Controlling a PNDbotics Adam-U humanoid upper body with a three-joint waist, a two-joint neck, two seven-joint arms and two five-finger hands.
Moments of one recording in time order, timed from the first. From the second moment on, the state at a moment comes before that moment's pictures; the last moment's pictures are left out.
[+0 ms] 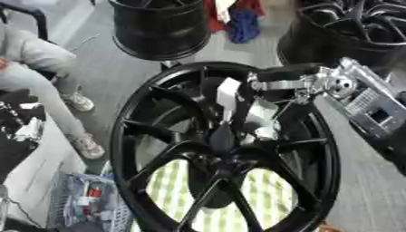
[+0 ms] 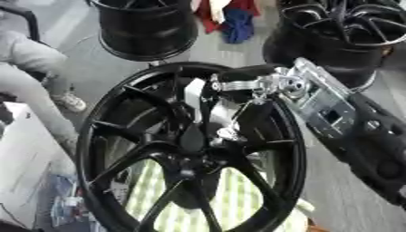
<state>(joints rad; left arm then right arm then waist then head) -0.11 0.21 0.18 -1.75 -0.08 -0.08 -0.06 -0.79 -0.59 0.54 -1.60 0.28 -0.10 0.73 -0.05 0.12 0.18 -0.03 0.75</state>
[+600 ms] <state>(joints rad) -0.11 0.21 0.18 -1.75 -0.08 -0.08 -0.06 -0.83 -0.61 0.52 -1.66 0.29 -0.08 0.74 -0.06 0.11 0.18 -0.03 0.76</state>
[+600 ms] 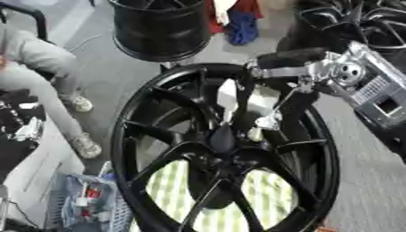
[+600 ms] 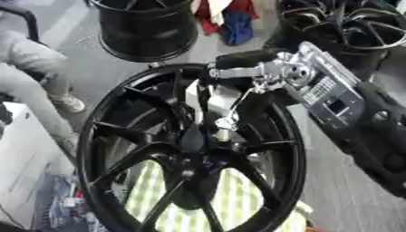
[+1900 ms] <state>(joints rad) -0.08 0.23 0.21 -1.74 -0.08 -0.08 -0.03 -0.03 -0.87 -0.04 -1.74 0.36 0.12 0.27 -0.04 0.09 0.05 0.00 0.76</state>
